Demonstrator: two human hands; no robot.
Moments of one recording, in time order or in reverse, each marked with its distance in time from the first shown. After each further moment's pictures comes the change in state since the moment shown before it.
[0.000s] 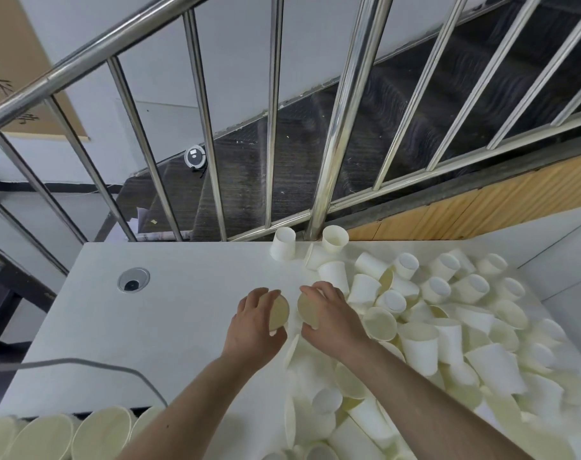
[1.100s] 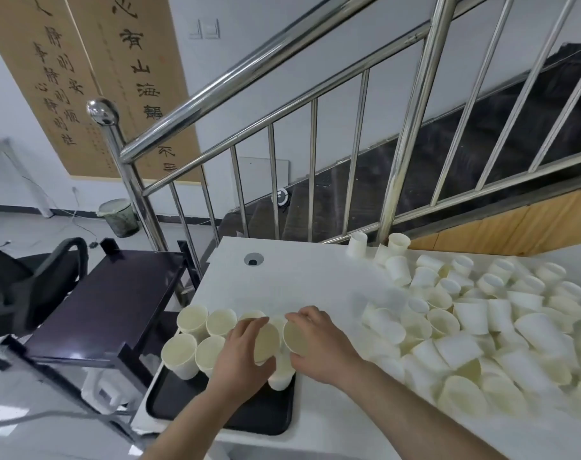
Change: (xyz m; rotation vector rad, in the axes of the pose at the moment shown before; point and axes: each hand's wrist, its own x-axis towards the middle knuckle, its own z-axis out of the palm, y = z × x) left_hand -0.278 -0.057 -0.122 -0.030 0.225 -0.094; right_hand -0.192 -0.180 0.051 0.058 -0.055 -0.379
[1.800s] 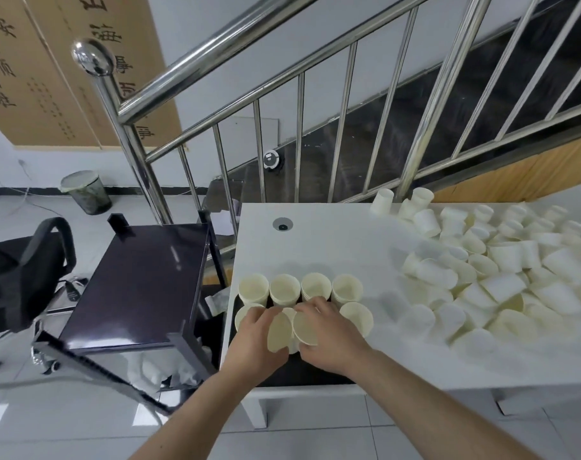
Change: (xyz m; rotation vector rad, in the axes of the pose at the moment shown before) left_hand -0.014 -0.143 -0.088 -0.043 -0.271 0.016; right_hand 0.040 -0.133 0.110 0.028 0.007 0.178
